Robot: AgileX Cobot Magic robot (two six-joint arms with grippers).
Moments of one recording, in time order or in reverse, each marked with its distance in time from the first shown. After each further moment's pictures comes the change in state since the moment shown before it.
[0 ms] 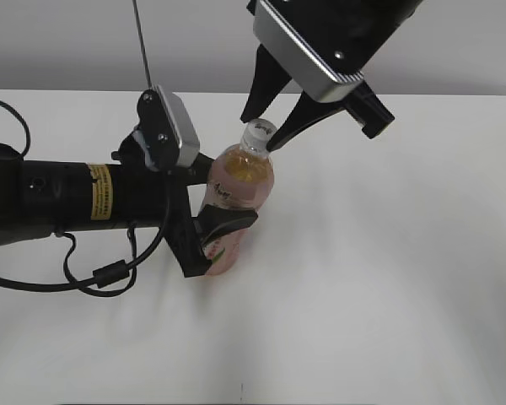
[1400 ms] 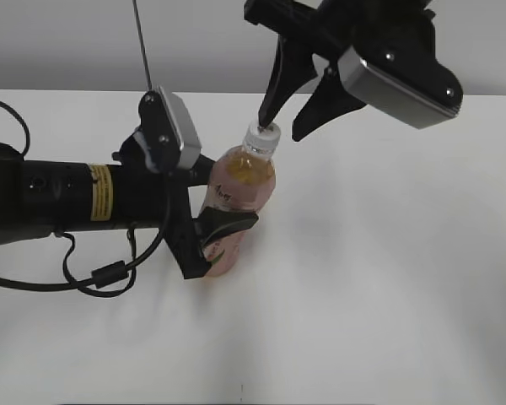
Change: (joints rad) left arm -0.004 -0.009 -0.001 0.011 -0.011 0.007; right arm 0.001 -0.048 0.005 -0.050 0.024 -0.842
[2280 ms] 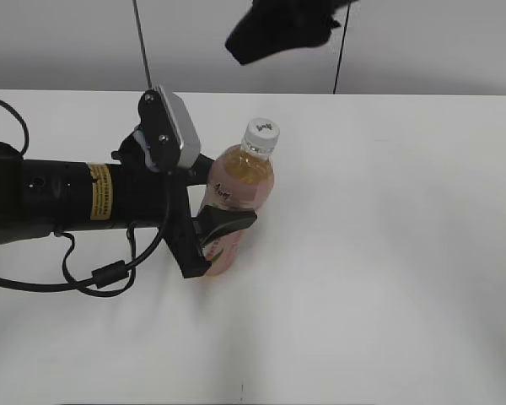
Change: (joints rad) left arm 0.001 0.001 0.001 0.000 0.030 0.000; right arm -0.001 -0.095 -0.005 0.091 -0.189 1.674
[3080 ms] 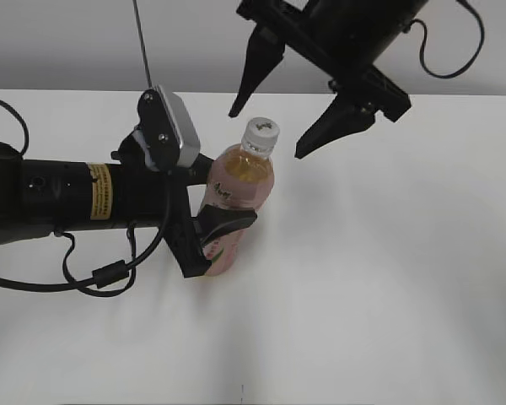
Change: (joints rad) left arm 0.000 0.000 0.000 -0.004 -0.004 0.000; right arm 0.000 0.094 -0.002 -0.039 0.246 1.680
